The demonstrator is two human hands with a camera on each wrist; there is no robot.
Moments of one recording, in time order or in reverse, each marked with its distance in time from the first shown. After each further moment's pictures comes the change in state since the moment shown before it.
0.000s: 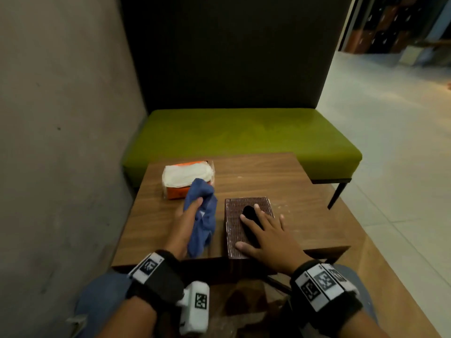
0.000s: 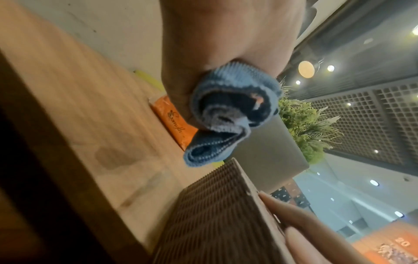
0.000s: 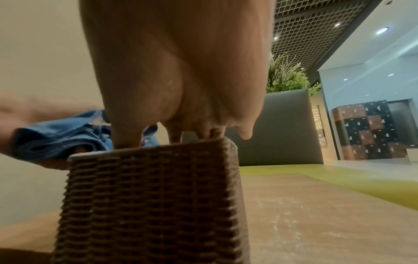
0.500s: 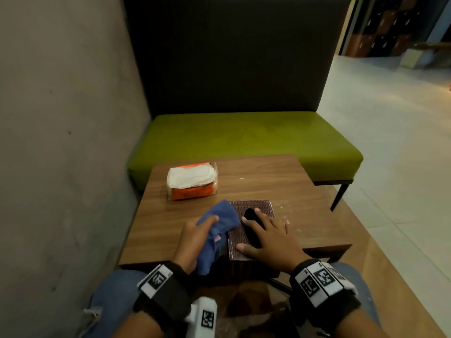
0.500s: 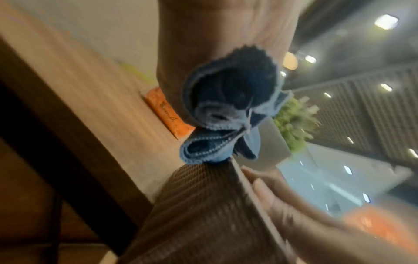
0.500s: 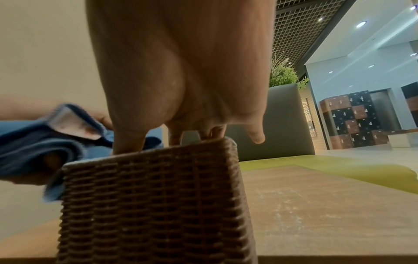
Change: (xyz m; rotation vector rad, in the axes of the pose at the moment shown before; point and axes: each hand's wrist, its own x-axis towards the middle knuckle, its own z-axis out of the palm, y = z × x) left_hand -0.024 -0.013 0.011 0.122 0.024 0.028; right_hand -0.008 -0.009 0.000 0.109 -0.004 0.050
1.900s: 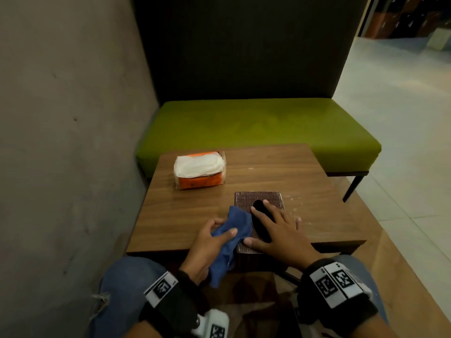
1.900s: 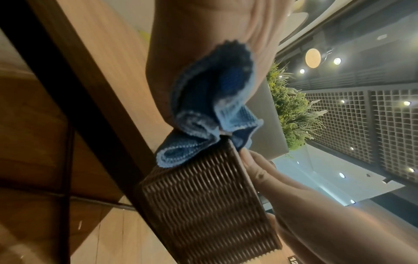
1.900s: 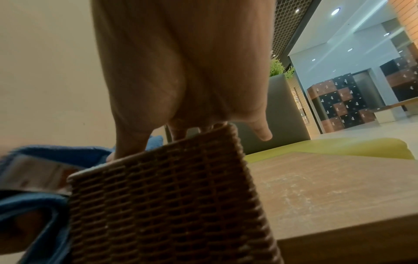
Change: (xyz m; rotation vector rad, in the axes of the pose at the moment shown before) left_hand -0.017 -0.020 0.001 0.067 -0.138 -0.034; right_hand 0.003 0.002 0.002 0.091 0.017 0.006
